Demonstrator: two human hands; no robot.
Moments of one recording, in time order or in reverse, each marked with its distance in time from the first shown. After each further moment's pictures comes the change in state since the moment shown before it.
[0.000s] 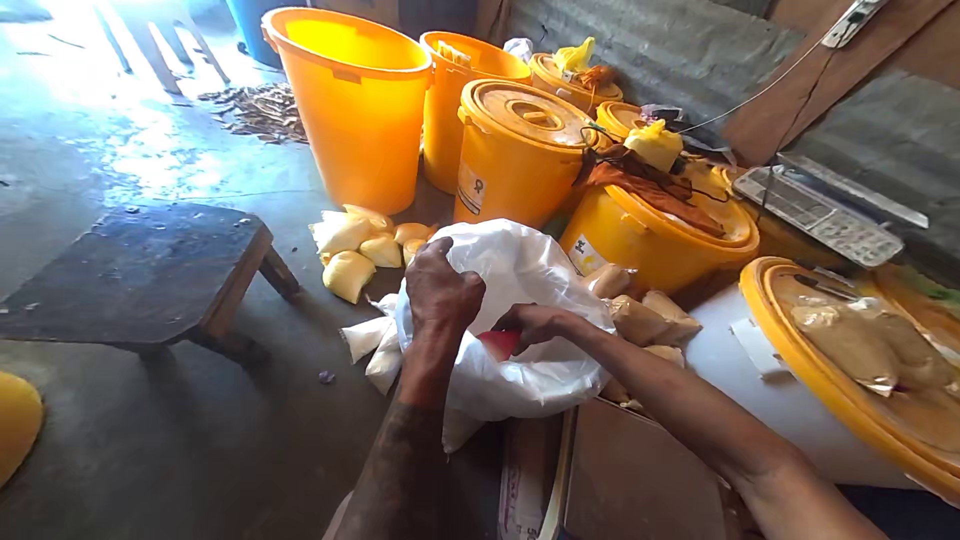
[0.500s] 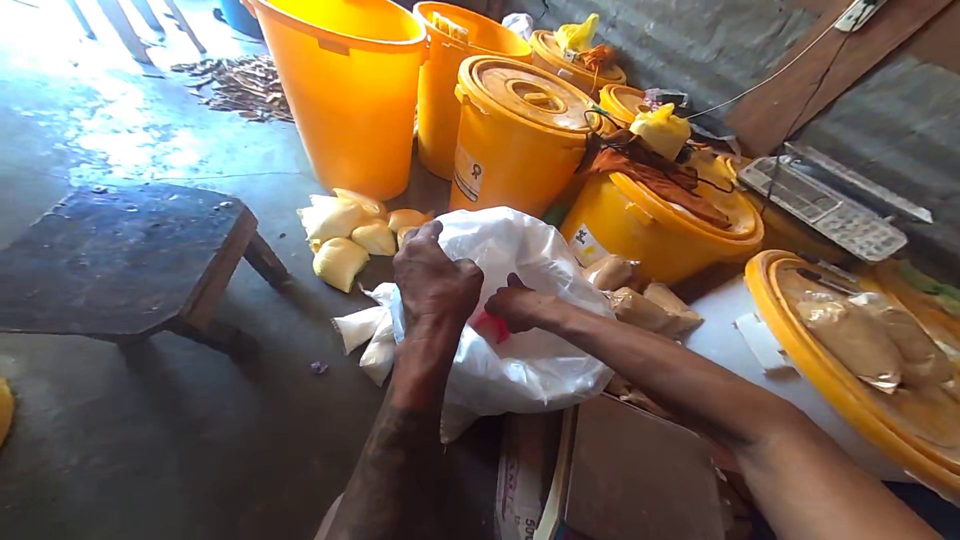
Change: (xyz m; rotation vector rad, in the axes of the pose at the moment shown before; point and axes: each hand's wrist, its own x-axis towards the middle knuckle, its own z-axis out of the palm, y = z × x) left_hand 0.003 0.004 -0.004 0.010 0.047 0.021; right_hand 0.033 -0.023 -0.007 -0.661 -0.010 0.163
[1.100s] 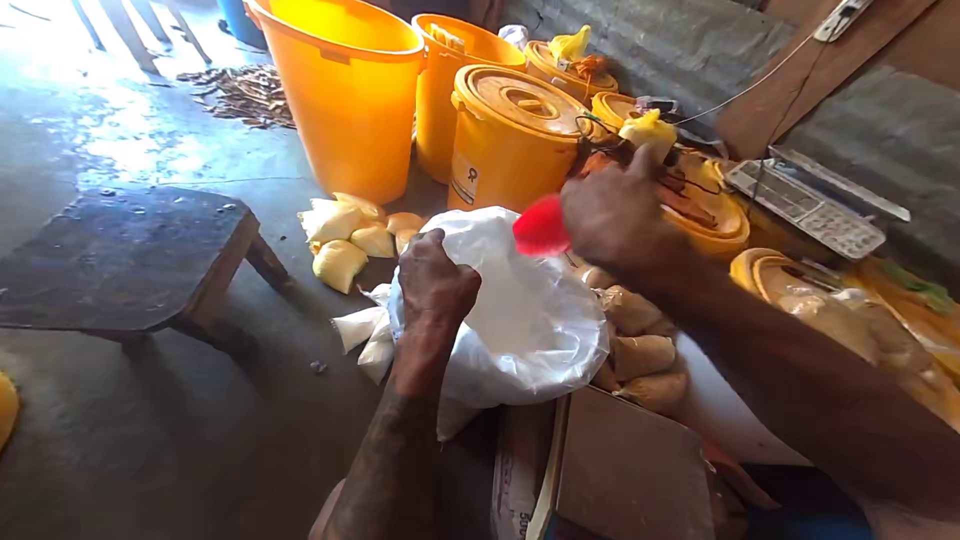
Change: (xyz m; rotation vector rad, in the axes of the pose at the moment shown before) left_hand -0.020 -0.006 0.003 0.035 -0.058 0.005; right_hand -0.173 -0.057 -0.149 -0.137 0.443 0.672
